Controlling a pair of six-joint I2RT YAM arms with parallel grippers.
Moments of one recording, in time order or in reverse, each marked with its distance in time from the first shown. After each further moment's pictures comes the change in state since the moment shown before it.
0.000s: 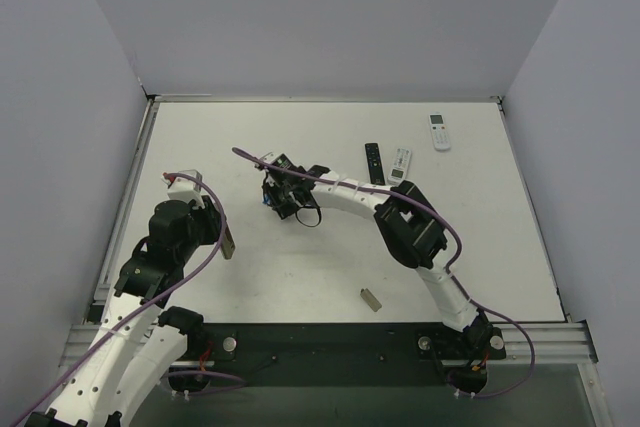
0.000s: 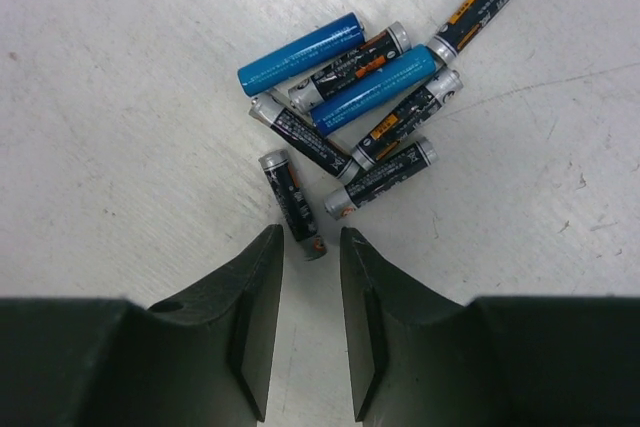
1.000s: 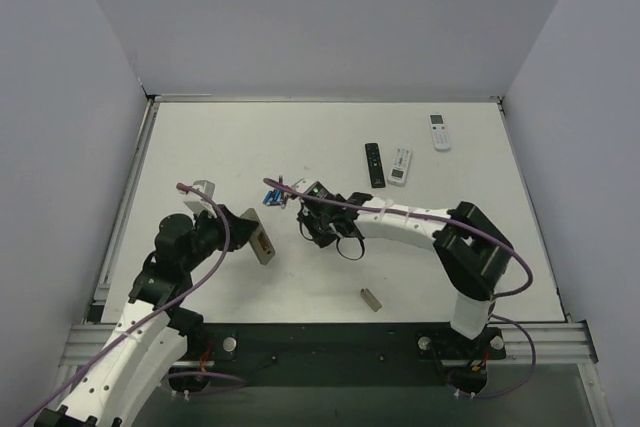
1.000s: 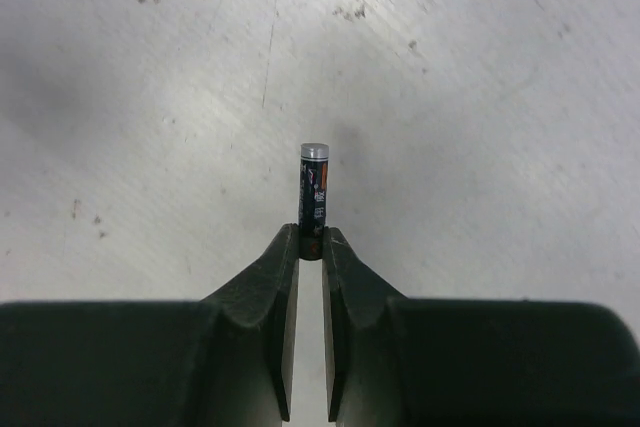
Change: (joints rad) left arm 0.000 -0.049 -0.172 0.267 0.344 -0.159; right arm 0.039 -0.406 -0.536 0.059 0.028 -0.015
